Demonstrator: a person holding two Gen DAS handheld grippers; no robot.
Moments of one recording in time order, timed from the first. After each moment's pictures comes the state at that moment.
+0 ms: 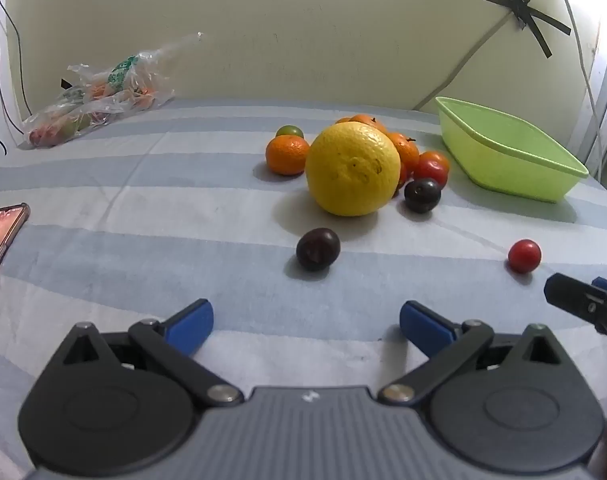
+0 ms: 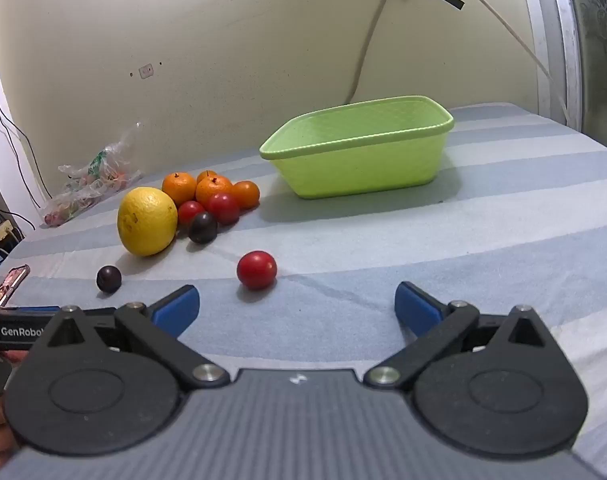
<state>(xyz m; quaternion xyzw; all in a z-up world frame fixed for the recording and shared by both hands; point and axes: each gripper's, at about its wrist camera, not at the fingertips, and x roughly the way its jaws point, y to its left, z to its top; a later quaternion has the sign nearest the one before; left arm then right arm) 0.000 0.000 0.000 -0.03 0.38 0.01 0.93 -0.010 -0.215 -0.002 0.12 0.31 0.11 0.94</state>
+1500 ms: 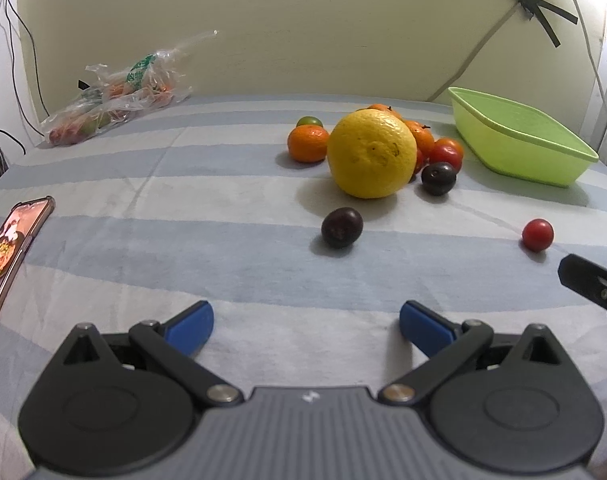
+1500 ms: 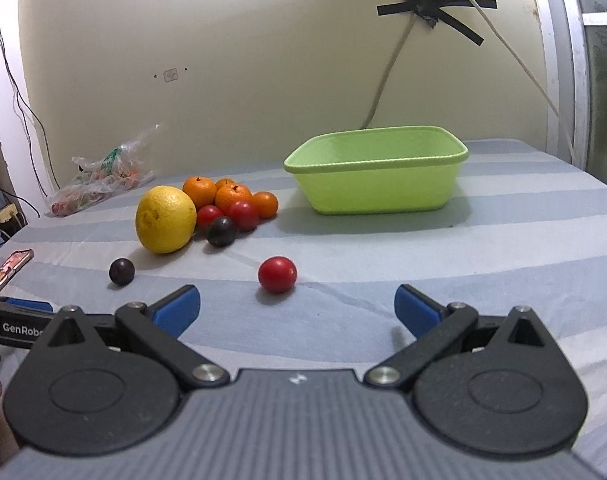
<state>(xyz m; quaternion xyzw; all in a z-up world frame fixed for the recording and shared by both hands) -0.015 0.004 0.000 -0.01 0.39 0.03 0.92 -0.024 -0.203 0.005 0.07 0.27 0.12 0.95</state>
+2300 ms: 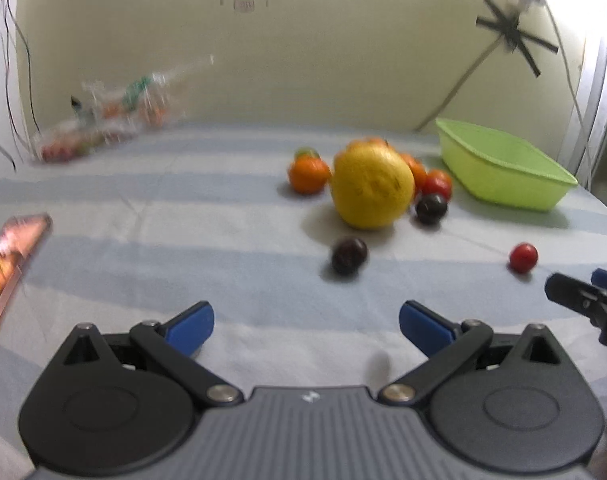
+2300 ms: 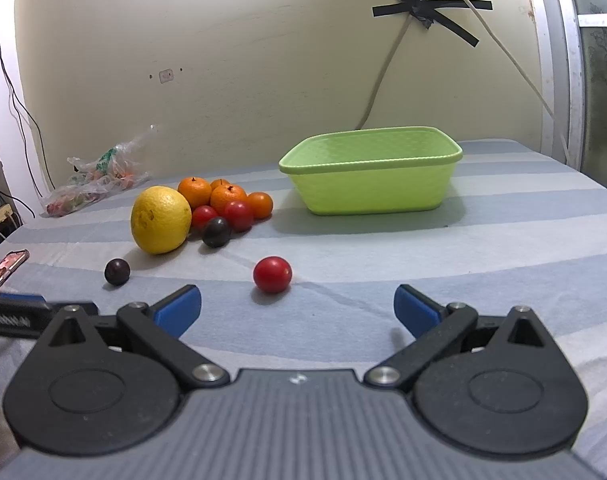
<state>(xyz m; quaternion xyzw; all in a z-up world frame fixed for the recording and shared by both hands) -0.026 0.027 0.010 -0.02 0.33 0.00 0.94 -0.026 -0.201 0.005 0.07 0.27 0.11 0.95</state>
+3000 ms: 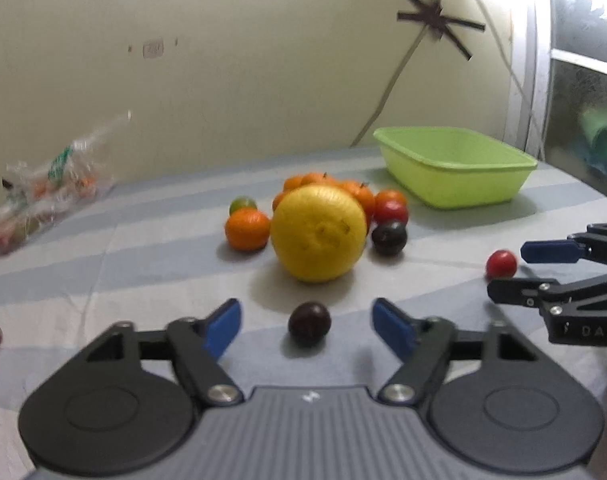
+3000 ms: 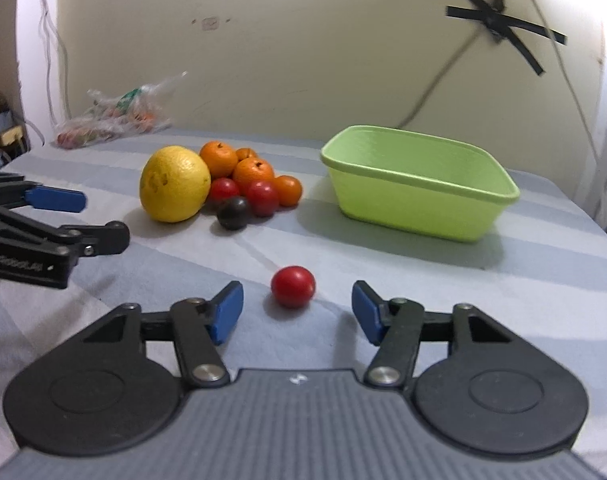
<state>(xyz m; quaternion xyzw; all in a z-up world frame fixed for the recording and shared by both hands) 0.016 0.010 0.004 0.05 0.31 -0.10 0.94 0.008 -0.175 0.007 -0.05 0.30 0.16 0.94</state>
